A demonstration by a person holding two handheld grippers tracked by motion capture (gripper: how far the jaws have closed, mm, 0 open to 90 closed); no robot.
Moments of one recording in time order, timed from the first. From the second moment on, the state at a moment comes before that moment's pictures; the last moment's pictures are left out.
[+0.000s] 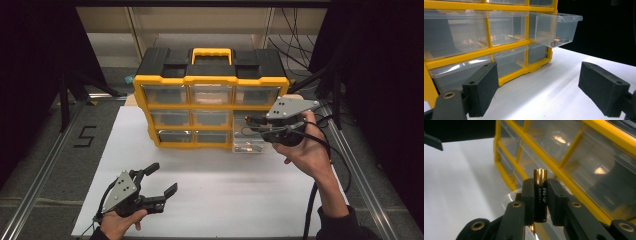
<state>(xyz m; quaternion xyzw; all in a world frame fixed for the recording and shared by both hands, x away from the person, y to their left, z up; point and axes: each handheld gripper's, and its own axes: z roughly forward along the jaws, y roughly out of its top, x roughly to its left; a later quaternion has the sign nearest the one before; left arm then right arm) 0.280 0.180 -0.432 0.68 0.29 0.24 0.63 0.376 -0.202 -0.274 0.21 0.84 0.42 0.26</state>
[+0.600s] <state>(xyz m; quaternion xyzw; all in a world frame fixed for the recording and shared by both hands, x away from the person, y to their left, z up) 0.280 0.180 -0.432 0.68 0.29 0.24 0.63 0.399 -0.223 -0.296 0.27 0.86 0.37 0.23</state>
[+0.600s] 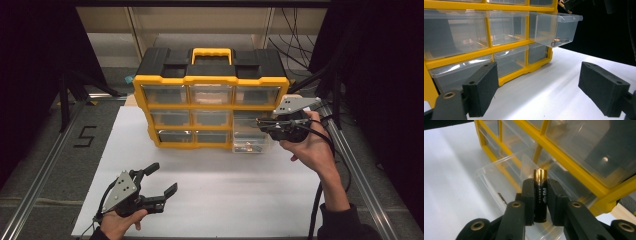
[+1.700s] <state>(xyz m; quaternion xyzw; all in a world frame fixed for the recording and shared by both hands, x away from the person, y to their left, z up) 0.280 0.181 -0.432 0.68 0.29 0.24 0.63 0.384 -0.186 -0.295 0.24 0.83 0.44 0.23</state>
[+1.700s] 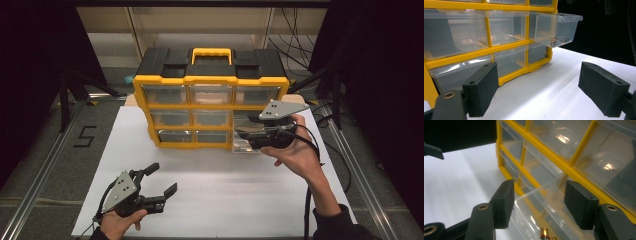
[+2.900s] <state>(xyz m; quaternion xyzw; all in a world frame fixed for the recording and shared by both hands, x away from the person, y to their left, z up) 0.280 0.180 -0.432 0.68 0.29 0.24 0.63 0.320 -0.177 -0.352 0.25 0.78 0.54 0.20</state>
